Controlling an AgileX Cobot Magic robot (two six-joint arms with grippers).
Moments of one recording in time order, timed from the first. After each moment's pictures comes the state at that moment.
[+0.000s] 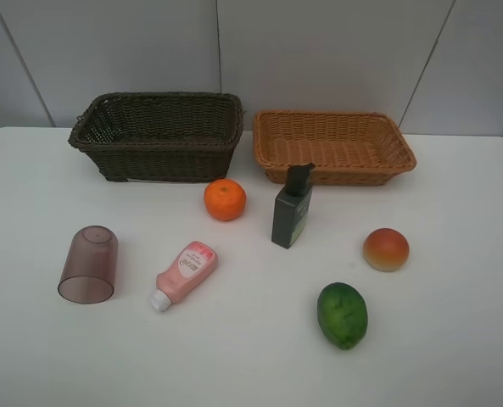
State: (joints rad) left arm -0.03 -0.01 -0.51 -0.11 1.06 0.13; right arm 0.03 0.00 -0.52 0.01 1.06 0.01
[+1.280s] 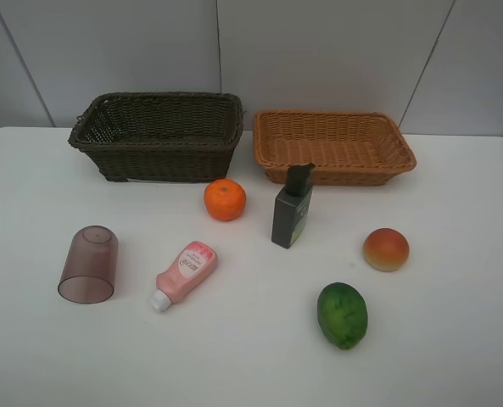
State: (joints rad) left arm -0.03 -0.01 -0.51 -0.11 1.06 0.13; right arm 0.03 0.00 -0.52 0.01 1.06 0.01
